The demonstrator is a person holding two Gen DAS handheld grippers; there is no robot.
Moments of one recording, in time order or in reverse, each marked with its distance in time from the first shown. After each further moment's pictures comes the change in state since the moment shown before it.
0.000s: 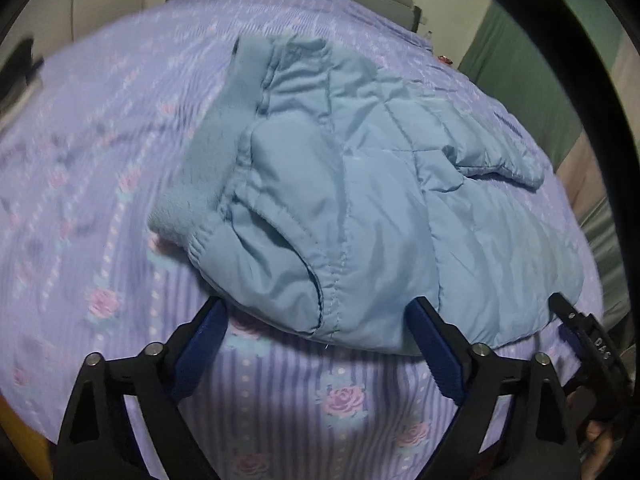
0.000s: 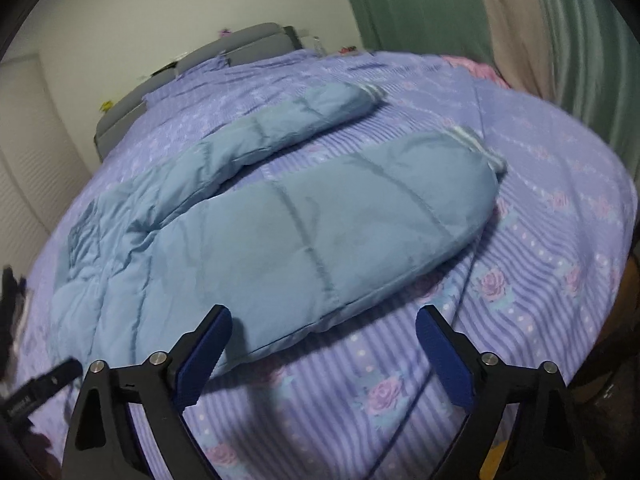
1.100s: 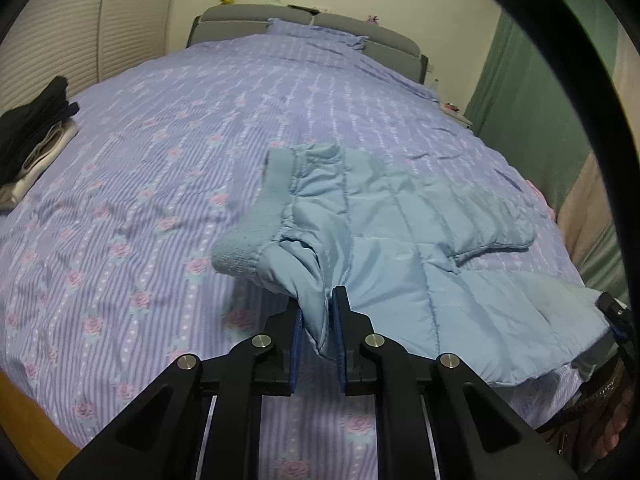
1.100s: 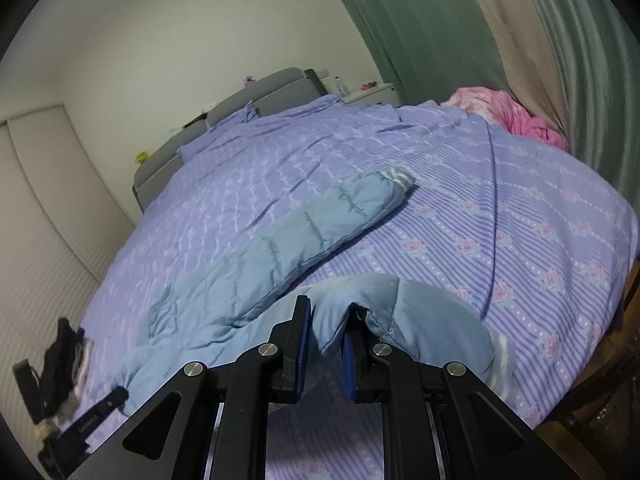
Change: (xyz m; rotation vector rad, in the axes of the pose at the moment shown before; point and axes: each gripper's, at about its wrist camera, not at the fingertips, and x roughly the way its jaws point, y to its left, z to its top) left arm -0.072 0.013 0.032 0.013 -0.192 0.077; right arm -0.085 0.033 0.062 -0.022 -0.140 0.152
